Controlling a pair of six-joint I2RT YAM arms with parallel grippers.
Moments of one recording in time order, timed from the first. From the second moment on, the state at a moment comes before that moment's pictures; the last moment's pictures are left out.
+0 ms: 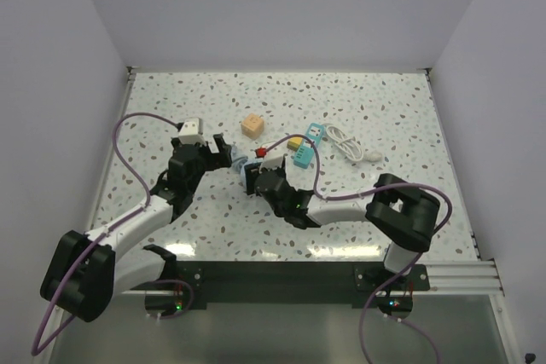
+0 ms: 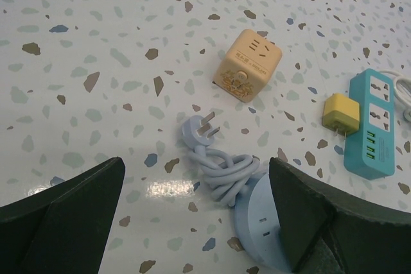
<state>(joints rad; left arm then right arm) -0.41 1.11 0.46 0.34 -0.24 -0.36 1.12 1.74 0.85 0.45 0.66 0.43</state>
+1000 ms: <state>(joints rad) -0.41 1.08 0.44 0.33 -0.24 -0.36 1.19 1.80 0.77 0.64 0.83 0.47</state>
